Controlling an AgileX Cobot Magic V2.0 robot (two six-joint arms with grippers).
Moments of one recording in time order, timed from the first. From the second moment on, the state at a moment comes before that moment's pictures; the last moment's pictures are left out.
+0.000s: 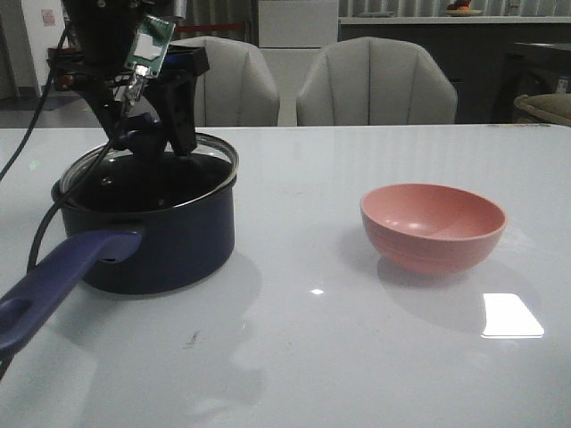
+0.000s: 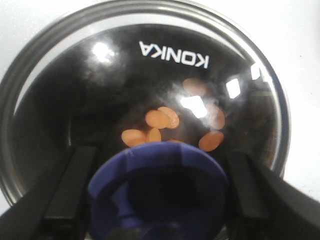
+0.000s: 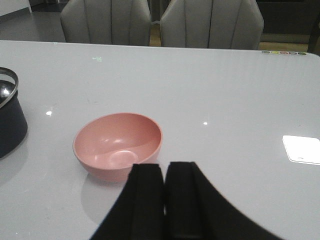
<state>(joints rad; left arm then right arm) -0.37 2.02 -1.83 -0.11 1.21 0.05 0.11 0.25 -0.19 0.41 0.19 -0.33</state>
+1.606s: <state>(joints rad) -0.37 1.81 -1.84 -0.07 1.24 0.05 0.11 0.25 -0.19 0.41 0.19 -0.33</state>
